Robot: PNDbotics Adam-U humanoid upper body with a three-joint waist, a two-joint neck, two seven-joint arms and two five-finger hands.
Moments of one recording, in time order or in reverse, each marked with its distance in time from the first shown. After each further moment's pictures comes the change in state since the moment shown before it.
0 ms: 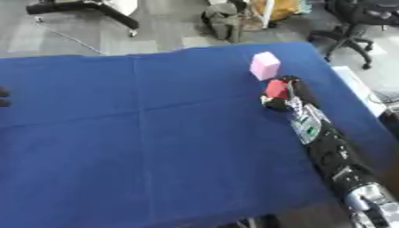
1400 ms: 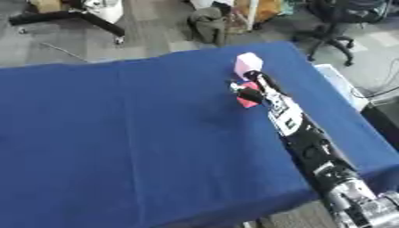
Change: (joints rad) left arm -0.001 0.008 0.005 -0.001 0.015 0.001 0.010; right arm 0.000 0.045 0.017 -0.087 -0.190 -0.041 0.099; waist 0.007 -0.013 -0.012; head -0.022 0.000
